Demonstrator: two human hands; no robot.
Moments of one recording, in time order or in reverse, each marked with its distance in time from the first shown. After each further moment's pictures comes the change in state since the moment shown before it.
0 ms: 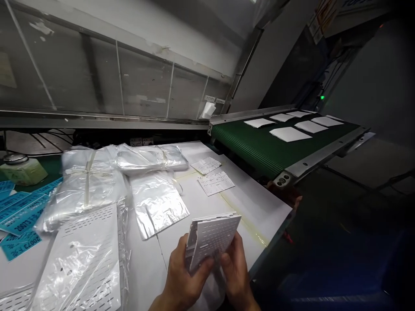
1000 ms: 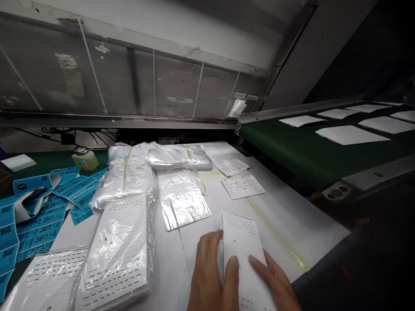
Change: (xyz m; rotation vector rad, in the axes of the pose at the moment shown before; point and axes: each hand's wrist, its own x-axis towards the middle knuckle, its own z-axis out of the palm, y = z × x) left_hand -0.010 0.049 0.012 0.258 0.108 -0.187; right_hand 0.013 -0.020 -0.022 0.254 0.045 0.817
